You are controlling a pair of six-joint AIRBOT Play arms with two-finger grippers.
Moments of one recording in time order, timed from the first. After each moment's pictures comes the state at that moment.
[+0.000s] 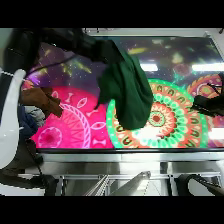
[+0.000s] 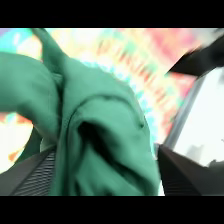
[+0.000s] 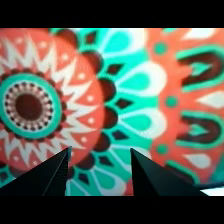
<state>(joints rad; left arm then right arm) -0.40 -1.66 1.96 -2.31 1.31 1.88 -0.31 -1.15 1.00 -1.38 1.23 1.56</state>
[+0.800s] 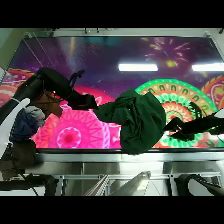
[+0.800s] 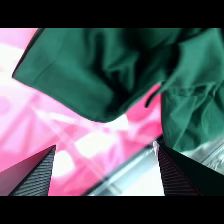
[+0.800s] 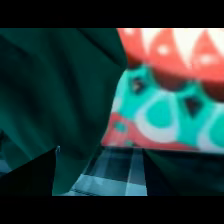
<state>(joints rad) -0.20 -1.54 1.21 -2.22 1.28 1.84 -0.31 -1.14 0.57 -0.91 1.21 1.37</state>
